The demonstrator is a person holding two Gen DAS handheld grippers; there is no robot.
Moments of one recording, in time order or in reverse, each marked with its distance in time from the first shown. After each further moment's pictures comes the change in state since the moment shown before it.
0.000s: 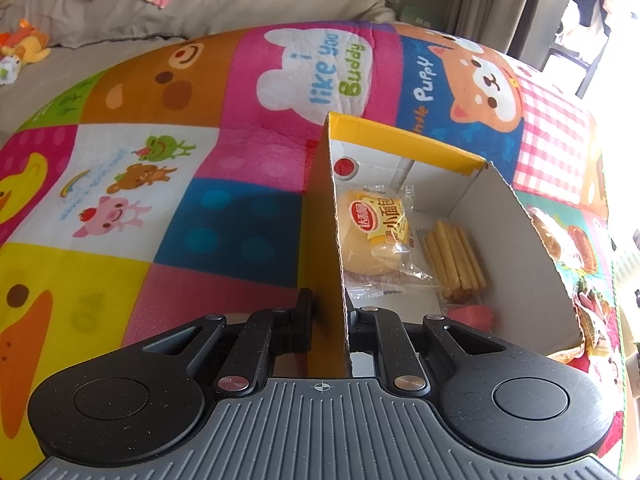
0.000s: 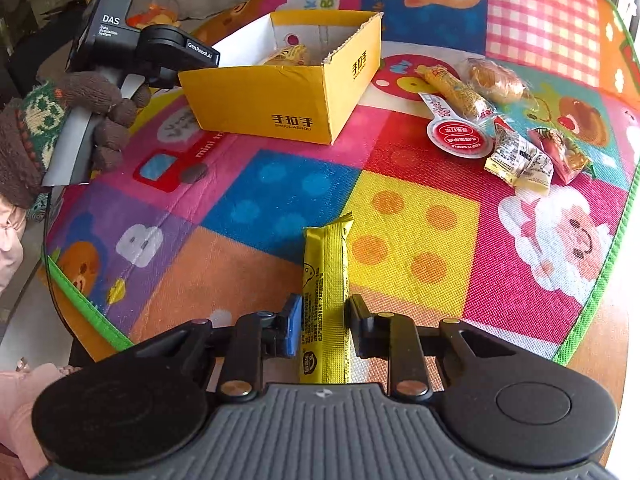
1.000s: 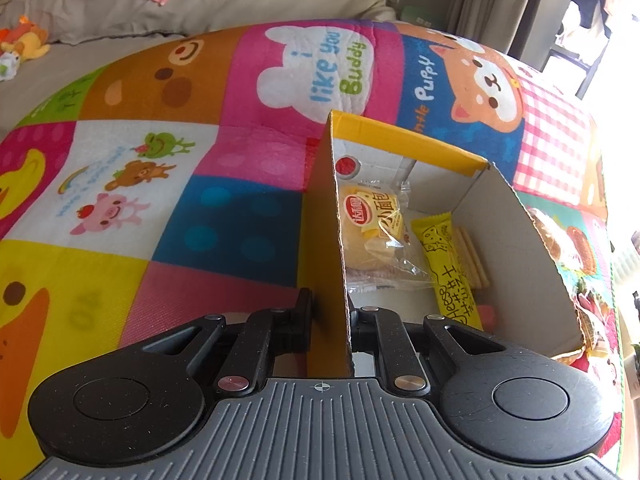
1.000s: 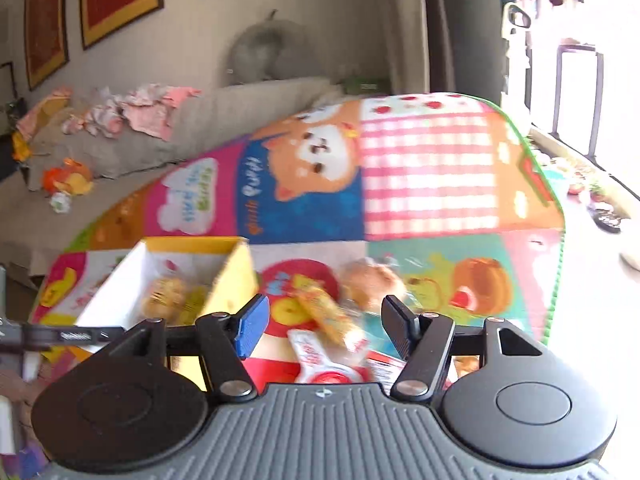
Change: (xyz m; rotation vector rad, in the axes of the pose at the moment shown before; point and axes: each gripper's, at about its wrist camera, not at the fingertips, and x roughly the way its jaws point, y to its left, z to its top) left arm 0.002 0.003 -0.001 -0.005 0.004 -0.007; right arm -0.027 -0.087 0.111 0.193 -0.404 -0.250
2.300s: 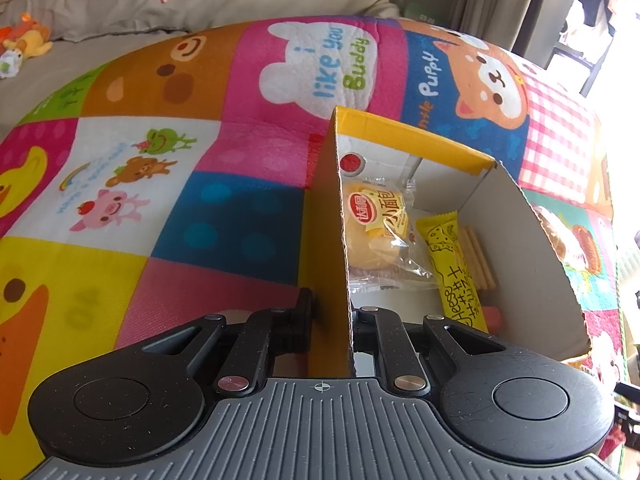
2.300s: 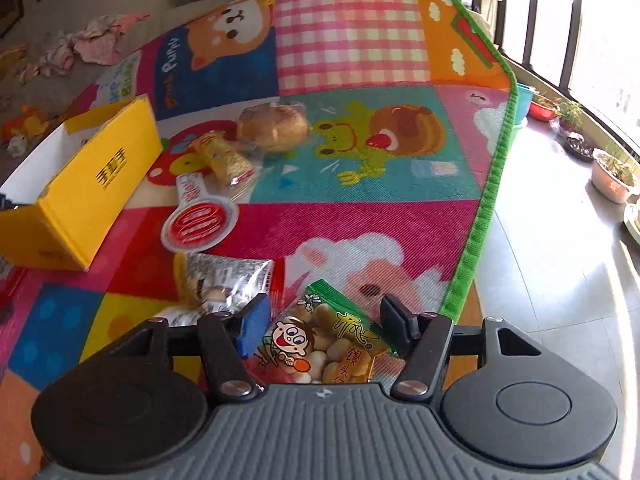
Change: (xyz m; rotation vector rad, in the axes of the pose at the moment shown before) left arm 0.003 0.000 0.000 -0.005 0.008 0.008; right arm 0.026 -0.055 -0.106 0.011 0.215 -0.040
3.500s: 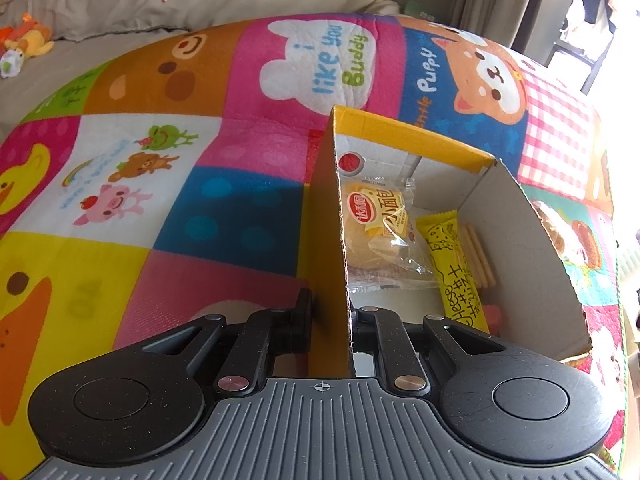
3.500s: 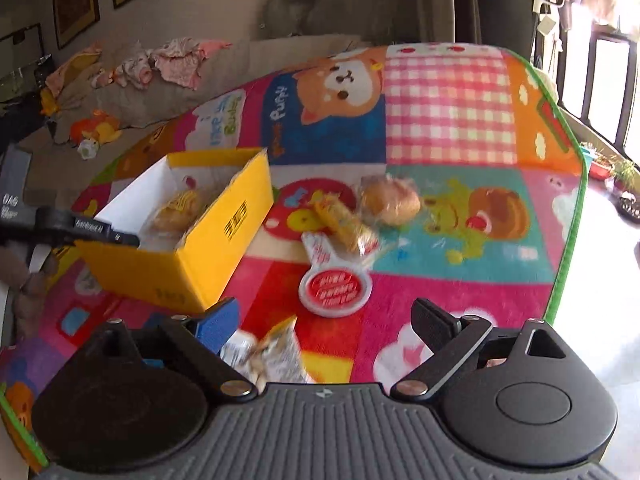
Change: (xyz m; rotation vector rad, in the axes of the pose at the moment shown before) left arm -0.005 -0.003 -0.005 0.007 0.007 0.008; right arm -0.038 0.052 0.048 -0.095 -0.126 0.150
